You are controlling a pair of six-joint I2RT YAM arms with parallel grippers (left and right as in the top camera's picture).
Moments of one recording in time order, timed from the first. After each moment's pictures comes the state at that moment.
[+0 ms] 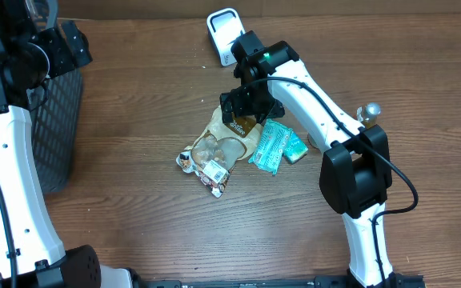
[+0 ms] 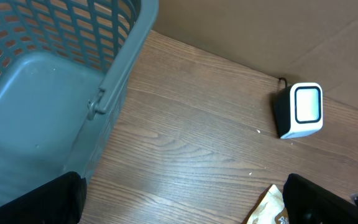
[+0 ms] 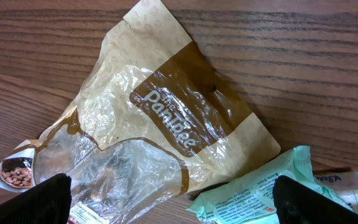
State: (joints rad) left arm 0.24 1.63 1.98 -1.13 0.12 -0.20; right arm 0.49 2.26 2.04 -1.23 -0.17 0.31
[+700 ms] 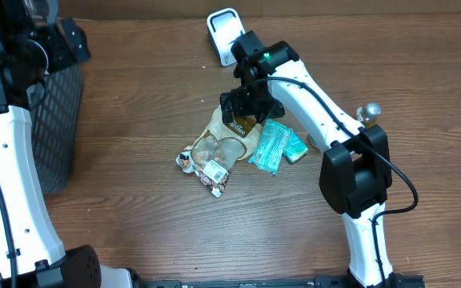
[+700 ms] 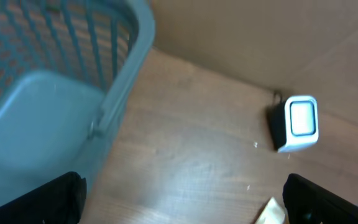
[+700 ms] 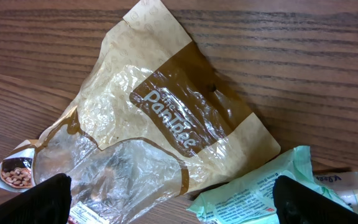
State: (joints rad) left arm 0.24 1.63 1.98 -1.06 0.12 -0.20; right arm 0.49 2.26 2.04 -1.23 -0.17 0.31
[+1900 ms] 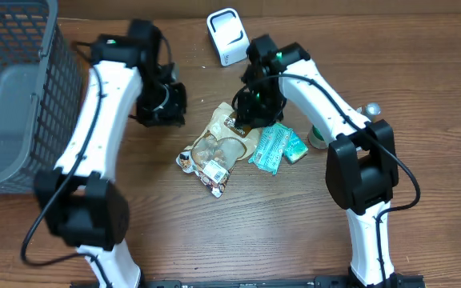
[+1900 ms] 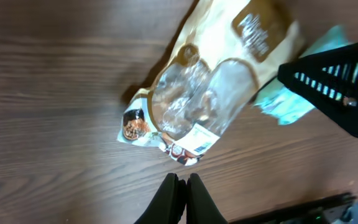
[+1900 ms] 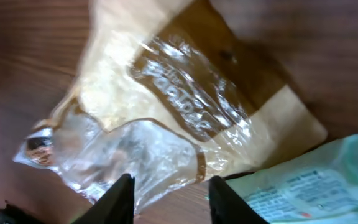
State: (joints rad) left arm -0.18 1.96 1.84 -1.44 0.29 -0.26; right arm 0.43 2.26 1.91 -1.19 -0.38 0.32
